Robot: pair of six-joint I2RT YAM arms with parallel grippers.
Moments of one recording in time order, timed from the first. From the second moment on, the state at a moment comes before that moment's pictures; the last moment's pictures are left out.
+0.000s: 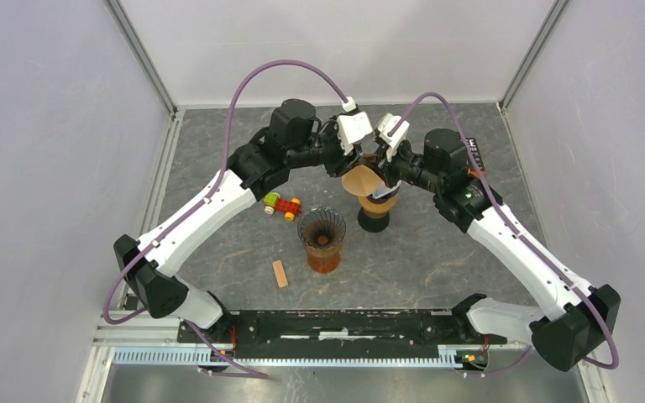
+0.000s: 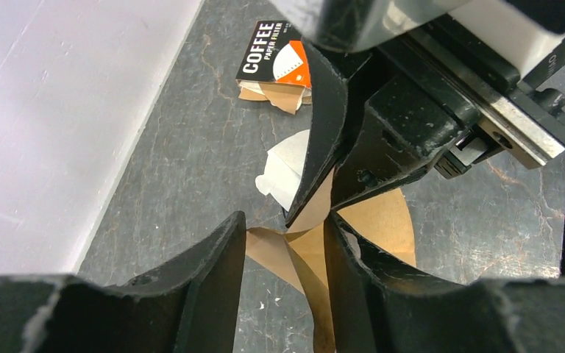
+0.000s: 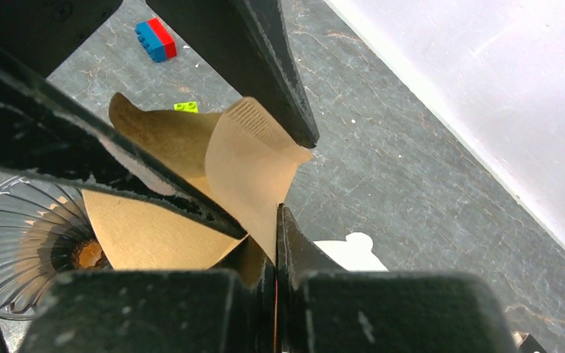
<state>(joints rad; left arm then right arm) -0.78 1.49 1.60 -0.43 0.35 0.42 0.54 1.16 1.11 -0.19 -0.36 -0.26</state>
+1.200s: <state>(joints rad) -0.77 1.49 1.59 -0.41 0.35 0.37 0.54 1.16 1.10 -0.19 -0.30 -0.24</state>
